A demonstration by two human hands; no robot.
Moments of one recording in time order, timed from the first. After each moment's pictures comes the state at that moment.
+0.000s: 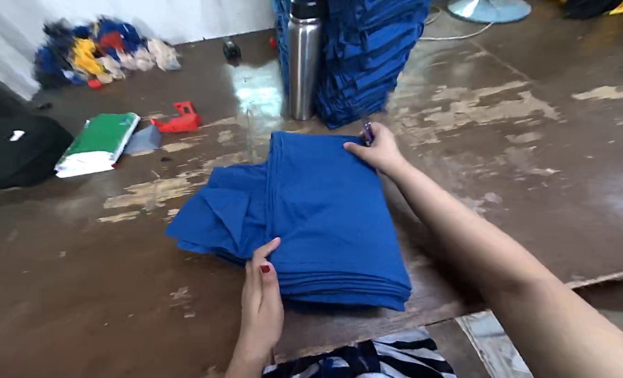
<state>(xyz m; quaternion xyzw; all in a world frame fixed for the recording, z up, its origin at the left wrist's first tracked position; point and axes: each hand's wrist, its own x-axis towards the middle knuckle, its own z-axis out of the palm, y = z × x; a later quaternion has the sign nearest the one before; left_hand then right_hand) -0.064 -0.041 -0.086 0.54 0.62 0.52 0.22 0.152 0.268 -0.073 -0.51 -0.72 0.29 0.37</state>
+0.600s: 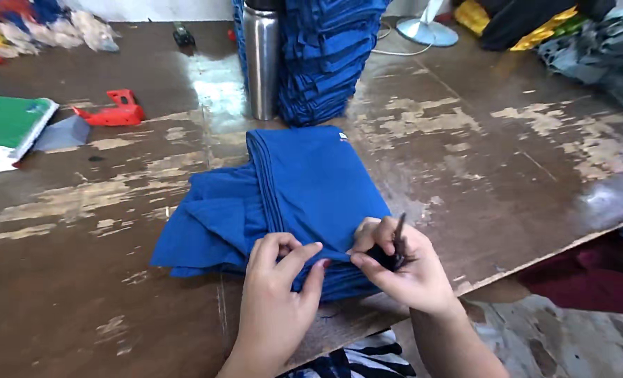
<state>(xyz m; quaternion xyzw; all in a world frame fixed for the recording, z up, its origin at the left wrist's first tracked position) -0.006 -0.001 -0.051 0.68 0.54 0.48 0.08 0.199 0.063 -0.047 -0.22 -0.76 0.37 0.48</state>
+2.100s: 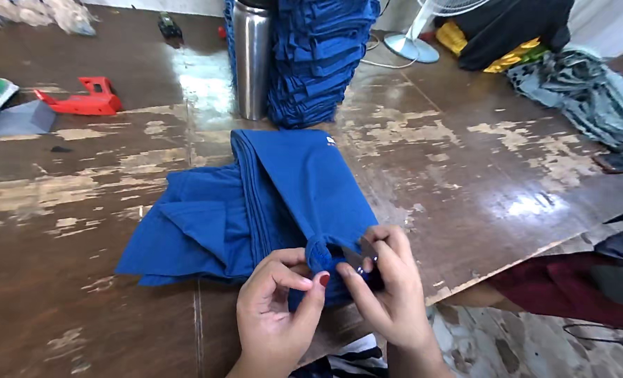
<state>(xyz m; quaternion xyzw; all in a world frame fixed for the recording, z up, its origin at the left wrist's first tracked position) 0.025 -0.004 -0.062 0.52 0.32 0.72 0.32 0.193 0.034 -0.052 -0.40 -0.79 0.09 0.46</state>
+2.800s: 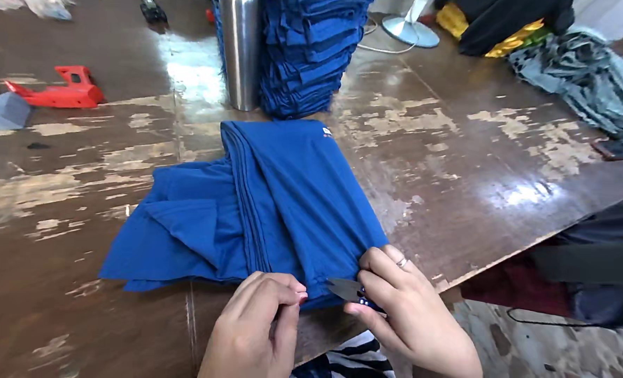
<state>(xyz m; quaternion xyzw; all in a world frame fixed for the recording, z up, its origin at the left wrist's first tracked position) -0.011 -0.026 -0.047 0.70 0.47 0.49 0.20 0.230 0.019 -0.045 -0.37 -0.89 0.04 0.25</state>
